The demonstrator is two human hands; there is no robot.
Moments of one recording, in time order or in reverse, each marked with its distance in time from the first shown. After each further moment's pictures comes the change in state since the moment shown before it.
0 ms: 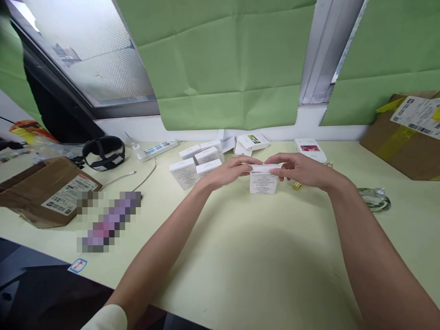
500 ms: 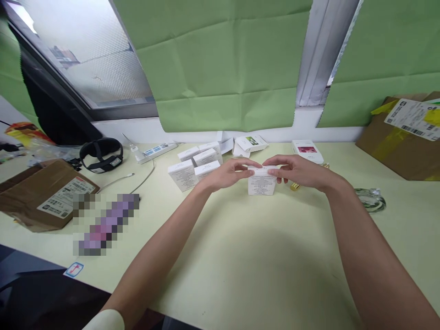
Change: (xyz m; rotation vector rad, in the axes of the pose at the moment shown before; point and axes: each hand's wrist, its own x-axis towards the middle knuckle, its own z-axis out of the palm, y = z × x) left_hand -0.003 0.002 0.000 0.171 0.025 0.045; right_hand 0.002 0.005 0.000 0.078 -0.009 0.008
